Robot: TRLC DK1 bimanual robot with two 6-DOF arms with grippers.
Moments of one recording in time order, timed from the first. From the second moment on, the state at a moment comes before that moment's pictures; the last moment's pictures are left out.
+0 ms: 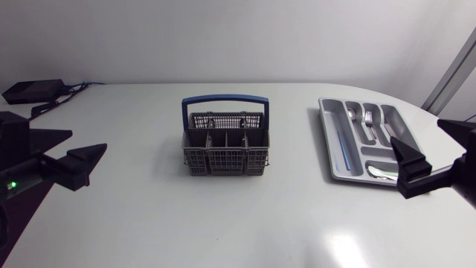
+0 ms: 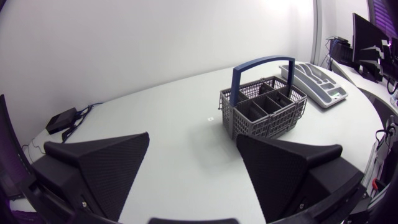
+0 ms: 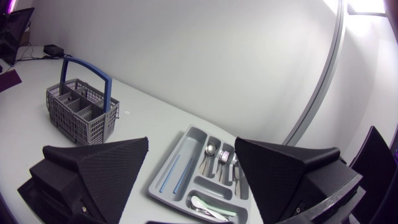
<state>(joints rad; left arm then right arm) 0.12 0.66 0.52 -0.31 0.32 0.31 0.04 0.41 0.45 -0.24 0.01 -0.38</state>
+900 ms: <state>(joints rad) 0.02 0.13 0.06 -0.06 0.06 0.07 0.00 0.06 0.03 -0.03 0.01 -0.03</state>
